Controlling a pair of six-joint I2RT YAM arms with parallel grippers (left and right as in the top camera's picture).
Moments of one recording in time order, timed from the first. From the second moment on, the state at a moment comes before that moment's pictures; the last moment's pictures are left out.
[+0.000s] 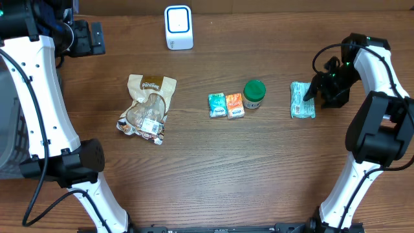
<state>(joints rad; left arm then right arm) 0.17 2.09 2.64 -1.69 0.04 0.00 -0.23 2.24 1.84 -1.36 -0.23 0.10</state>
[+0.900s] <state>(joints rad) 0.17 2.09 2.64 -1.69 0.04 0.00 0.29 2.19 2.11 -1.38 -0.19 0.17</state>
